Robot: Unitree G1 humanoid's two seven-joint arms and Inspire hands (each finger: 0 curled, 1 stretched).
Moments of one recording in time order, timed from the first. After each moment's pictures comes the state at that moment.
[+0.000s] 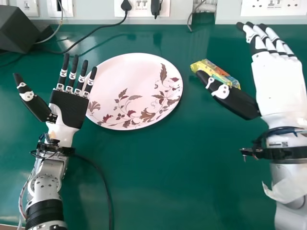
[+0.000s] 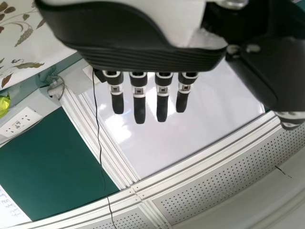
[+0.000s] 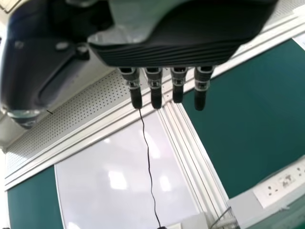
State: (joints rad) left arm -0.37 0.07 0.54 0.42 -0.98 0.27 -0.82; right arm -0.02 -0.29 -0.08 -0.69 -1.00 0.07 0.09
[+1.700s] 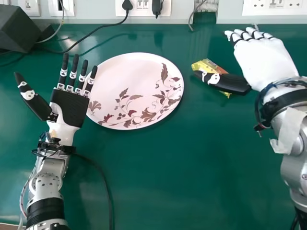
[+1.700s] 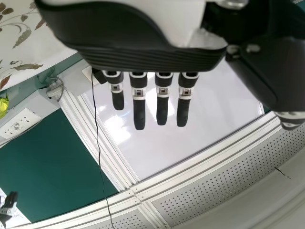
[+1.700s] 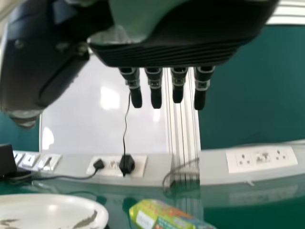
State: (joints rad) left arm -0.38 0.07 0.54 0.44 -0.98 0.26 -0.82; right arm -0.36 -0.52 -0.01 -0.48 -1.15 0.18 0.56
